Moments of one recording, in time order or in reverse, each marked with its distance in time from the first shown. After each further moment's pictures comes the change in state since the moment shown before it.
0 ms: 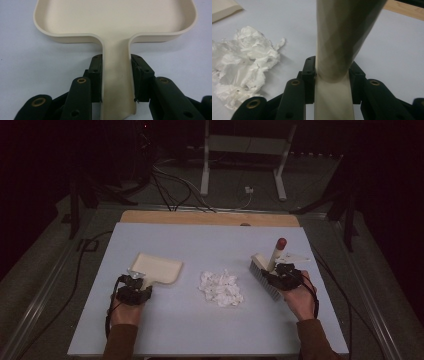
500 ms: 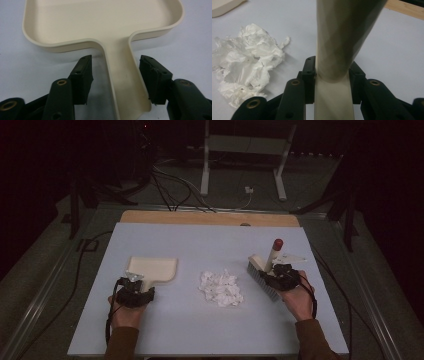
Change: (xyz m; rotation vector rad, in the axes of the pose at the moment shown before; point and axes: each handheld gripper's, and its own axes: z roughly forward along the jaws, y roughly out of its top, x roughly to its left) left arm -0.004 -0.007 0.002 -0.040 0.020 -0.033; right arm 0.005 0.001 0.003 0.007 0.019 -0.026
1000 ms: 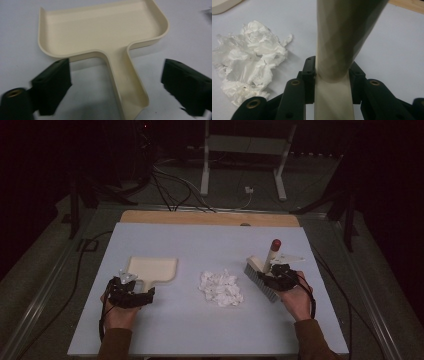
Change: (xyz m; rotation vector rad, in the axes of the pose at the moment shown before) left arm 0.014 -0.002 -0.017 -0.074 -0.063 0.024; right arm 0.003 0.000 0.004 0.020 0.018 -0.002
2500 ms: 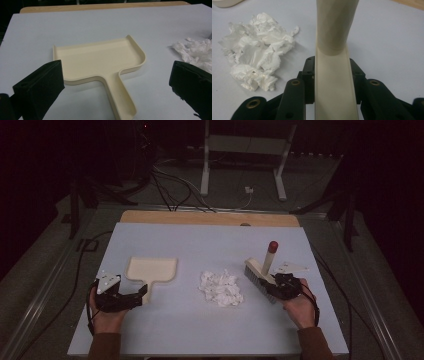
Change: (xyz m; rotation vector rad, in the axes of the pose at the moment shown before) left arm 0.016 -0.004 -0.041 -0.261 -0.084 0.004; right arm 0.006 -0.020 -0.011 -0.024 0.017 -0.018
